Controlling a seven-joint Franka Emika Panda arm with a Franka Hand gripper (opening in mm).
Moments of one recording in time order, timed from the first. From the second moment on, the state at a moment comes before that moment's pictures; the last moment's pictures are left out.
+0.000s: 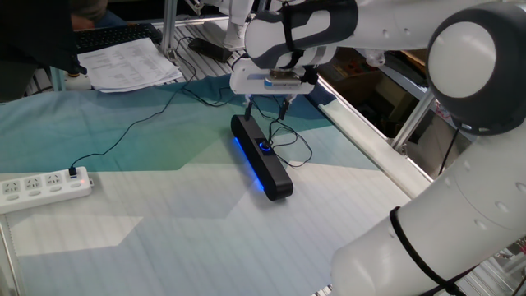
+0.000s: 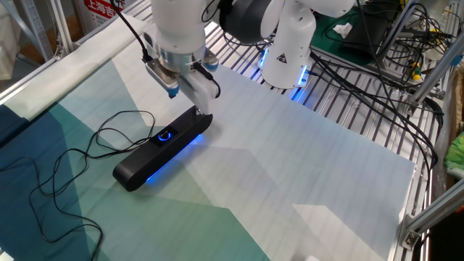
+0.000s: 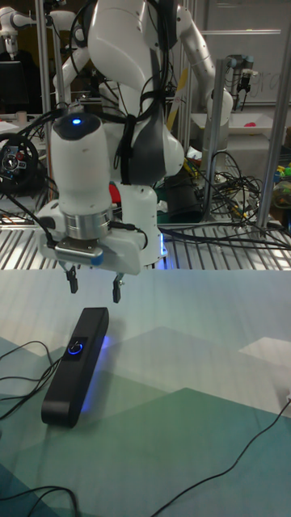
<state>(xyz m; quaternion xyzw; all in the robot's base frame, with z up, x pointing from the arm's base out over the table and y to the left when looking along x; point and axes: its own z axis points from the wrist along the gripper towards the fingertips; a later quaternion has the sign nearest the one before) 0.478 -0.087 0.253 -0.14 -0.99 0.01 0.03</state>
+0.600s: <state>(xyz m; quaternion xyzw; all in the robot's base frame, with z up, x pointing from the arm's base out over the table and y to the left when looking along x) 0.481 -0.089 0.264 -0.14 -0.99 0.01 0.03</state>
